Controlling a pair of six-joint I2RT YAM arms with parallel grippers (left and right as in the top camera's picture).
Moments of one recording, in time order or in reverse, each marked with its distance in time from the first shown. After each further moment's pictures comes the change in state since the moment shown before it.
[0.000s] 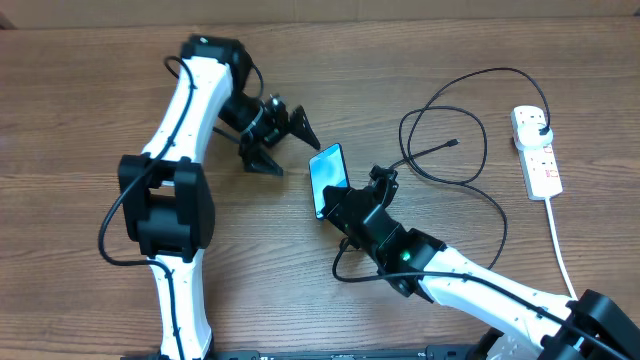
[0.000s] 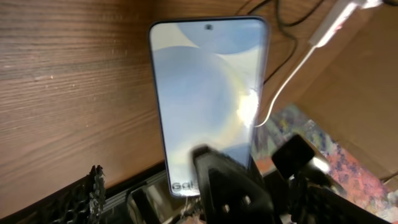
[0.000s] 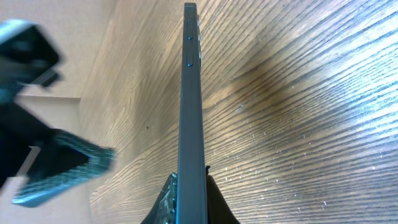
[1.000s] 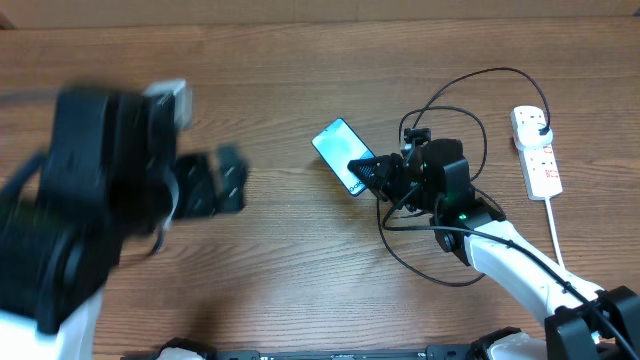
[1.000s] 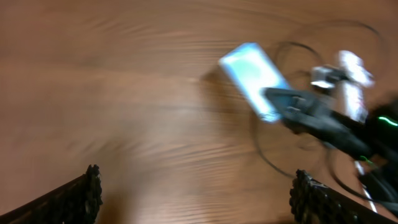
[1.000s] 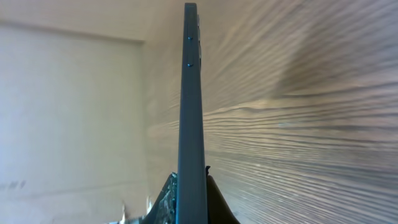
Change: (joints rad) left arm -0.126 -0.994 -0.079 -0.007 -0.761 -0.241; right arm -0.454 0.000 -0.047 0.222 -0.781 -0.315
